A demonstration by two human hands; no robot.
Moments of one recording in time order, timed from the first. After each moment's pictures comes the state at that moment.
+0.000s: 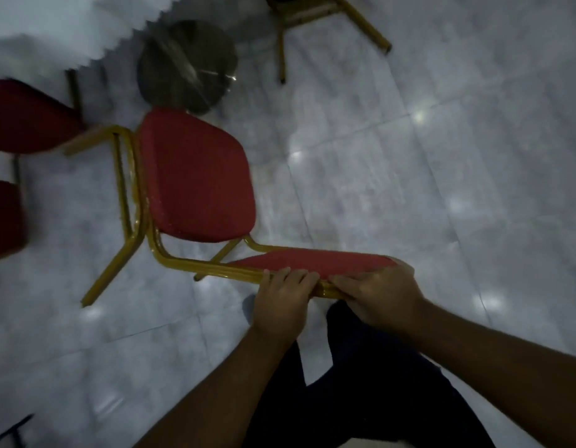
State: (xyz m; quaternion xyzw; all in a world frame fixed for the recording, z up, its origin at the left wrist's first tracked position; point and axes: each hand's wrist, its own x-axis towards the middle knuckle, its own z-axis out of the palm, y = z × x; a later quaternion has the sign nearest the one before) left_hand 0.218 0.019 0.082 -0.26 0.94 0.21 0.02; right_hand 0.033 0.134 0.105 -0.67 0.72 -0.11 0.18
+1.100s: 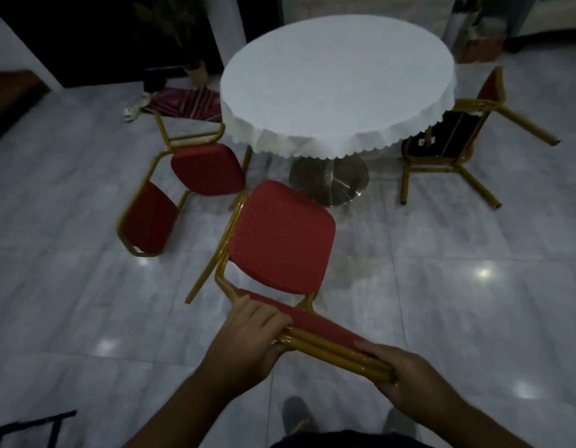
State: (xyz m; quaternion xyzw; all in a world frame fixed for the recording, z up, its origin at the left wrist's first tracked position) left_hand 0.598 -0.112 0.275 -0.28 0.94 0.12 -0.15; right_hand 0.322 0.040 0.216 -0.61 0.68 -0.21 0.35
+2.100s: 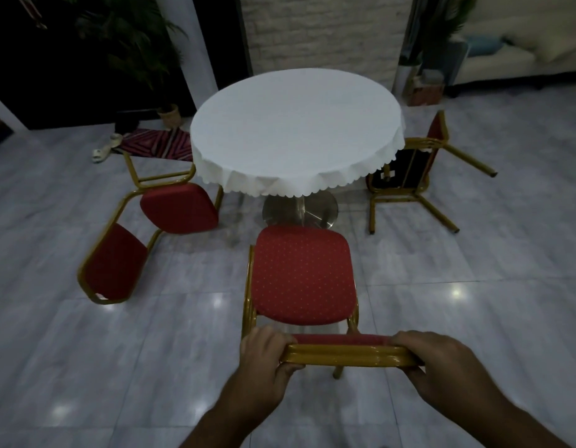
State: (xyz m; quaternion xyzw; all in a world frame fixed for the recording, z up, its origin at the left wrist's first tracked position) left_hand 0.524 -0.111 0.259 -0.32 0.89 0.26 -0.21; right_hand 0.245 0.027 0.310 -0.63 0.74 -0.17 0.15
